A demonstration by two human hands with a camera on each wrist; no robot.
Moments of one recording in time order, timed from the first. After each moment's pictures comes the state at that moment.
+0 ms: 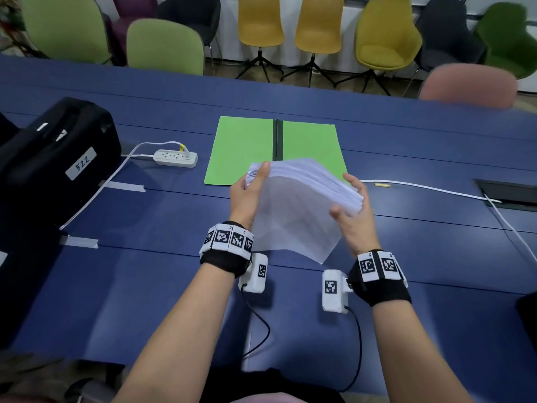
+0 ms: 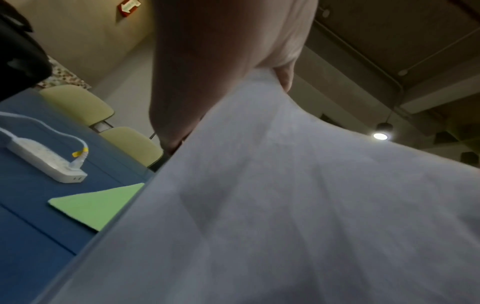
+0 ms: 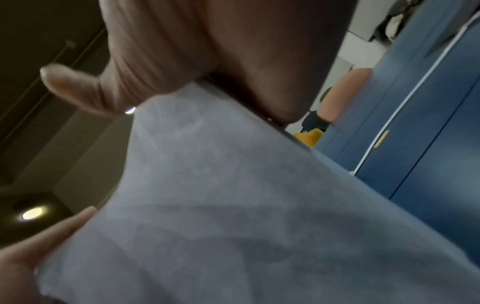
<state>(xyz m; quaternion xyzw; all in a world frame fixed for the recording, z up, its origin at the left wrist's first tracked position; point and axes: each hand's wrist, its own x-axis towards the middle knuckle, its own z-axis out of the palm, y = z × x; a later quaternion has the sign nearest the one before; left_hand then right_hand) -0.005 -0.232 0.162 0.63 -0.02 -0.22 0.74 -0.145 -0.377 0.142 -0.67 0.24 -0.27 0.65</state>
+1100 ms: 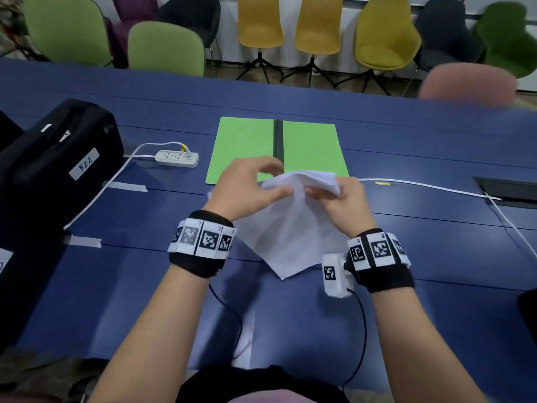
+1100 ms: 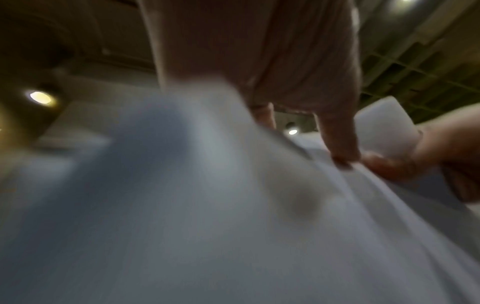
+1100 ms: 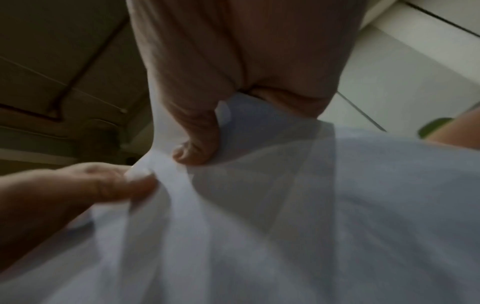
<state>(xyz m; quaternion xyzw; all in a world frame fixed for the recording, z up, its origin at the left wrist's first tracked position) -0.005 -0.196 0.215 0.83 -0.40 -0.03 0.38 -0.124 -0.360 0.184 -0.82 0.25 -0.22 0.46</state>
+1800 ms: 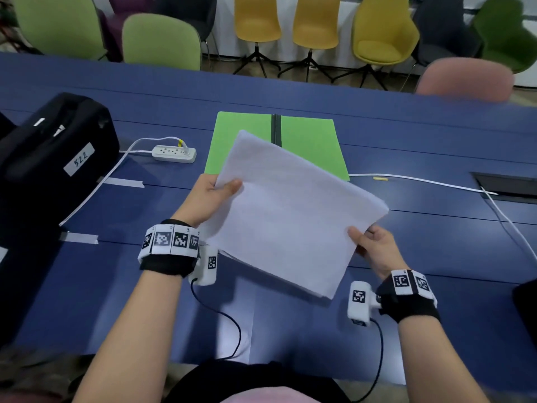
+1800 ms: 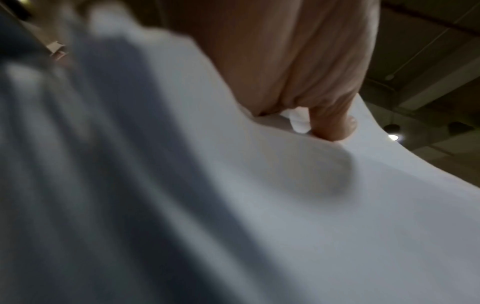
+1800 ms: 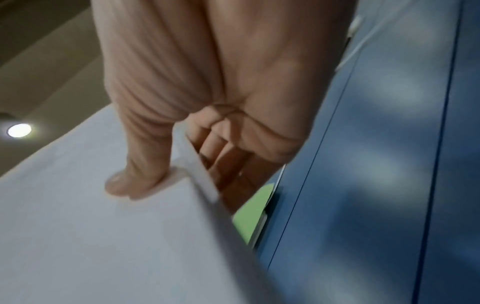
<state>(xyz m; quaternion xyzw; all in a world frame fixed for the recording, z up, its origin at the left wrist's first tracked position) 0.029 -0.149 0.164 0.74 -0.24 -0.24 0.58 -0.209 -0.399 0.095 -0.58 0.34 -0.16 0.72</state>
